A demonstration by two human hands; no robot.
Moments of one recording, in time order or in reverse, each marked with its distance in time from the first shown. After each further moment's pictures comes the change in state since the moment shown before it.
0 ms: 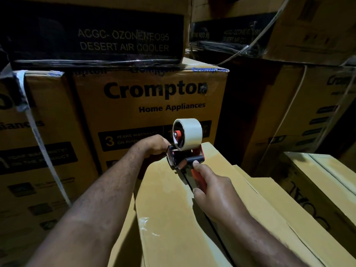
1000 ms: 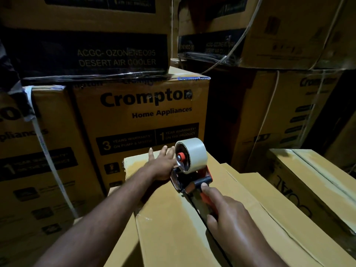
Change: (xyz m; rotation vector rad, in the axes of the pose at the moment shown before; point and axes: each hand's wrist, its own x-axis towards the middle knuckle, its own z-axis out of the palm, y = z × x) left_hand -0.068 0.017 0.076 0.761 0.056 0.316; right_hand -0.091 0.014 -0.035 -0.087 -0.065 0.048
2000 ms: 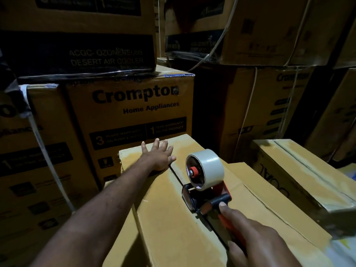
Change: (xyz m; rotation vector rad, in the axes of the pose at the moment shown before) left_hand -0.020 0.030 -0.007 0.065 -0.054 -0.103; right_hand -0.117 0.021 -0.037 -0.082 -0.074 0.124
